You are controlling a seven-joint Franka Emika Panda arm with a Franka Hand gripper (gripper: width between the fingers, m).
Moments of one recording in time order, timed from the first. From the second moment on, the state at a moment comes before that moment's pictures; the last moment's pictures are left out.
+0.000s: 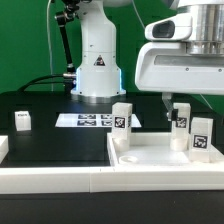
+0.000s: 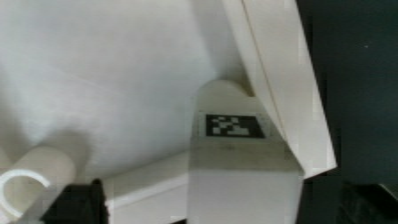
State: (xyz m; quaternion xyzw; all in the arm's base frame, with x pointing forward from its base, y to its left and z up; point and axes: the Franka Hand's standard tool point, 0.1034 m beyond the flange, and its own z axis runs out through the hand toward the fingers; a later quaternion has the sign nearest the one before) arm 0.624 0.115 0.088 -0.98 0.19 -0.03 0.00
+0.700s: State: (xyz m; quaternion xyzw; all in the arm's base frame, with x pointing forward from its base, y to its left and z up) arm 0.624 0.115 0.088 -0.94 0.34 -0.03 0.01
